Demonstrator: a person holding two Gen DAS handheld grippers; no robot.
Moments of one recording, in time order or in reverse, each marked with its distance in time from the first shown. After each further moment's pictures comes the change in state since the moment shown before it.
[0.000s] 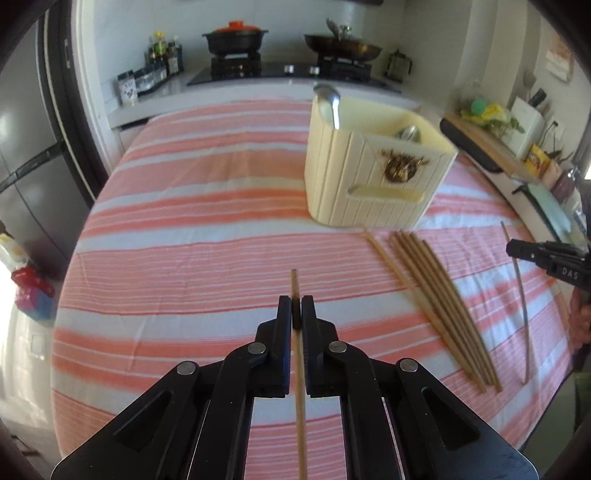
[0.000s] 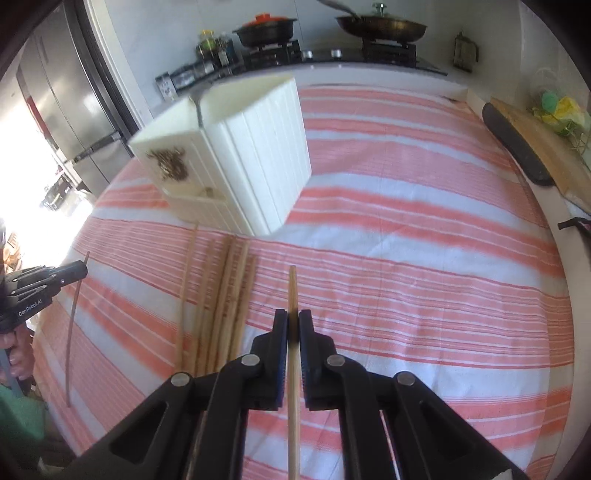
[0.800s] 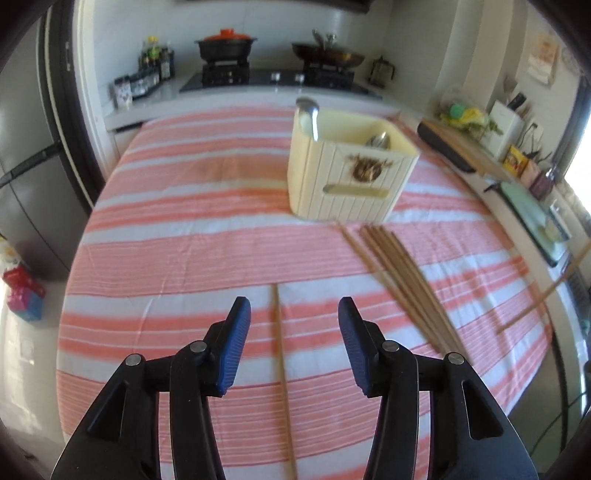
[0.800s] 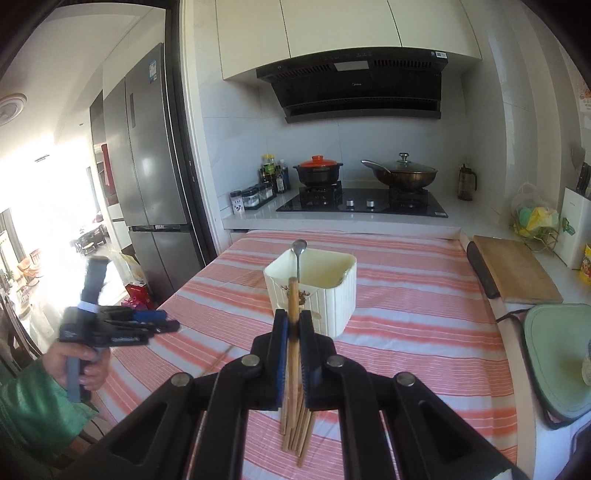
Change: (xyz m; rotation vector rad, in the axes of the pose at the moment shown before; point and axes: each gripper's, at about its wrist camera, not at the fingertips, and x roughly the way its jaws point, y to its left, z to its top) left arm -0.002 0.002 -0.006 0.022 0.064 -0.039; right arm -0.197 0.073 -0.025 -0.124 -0.443 0.052
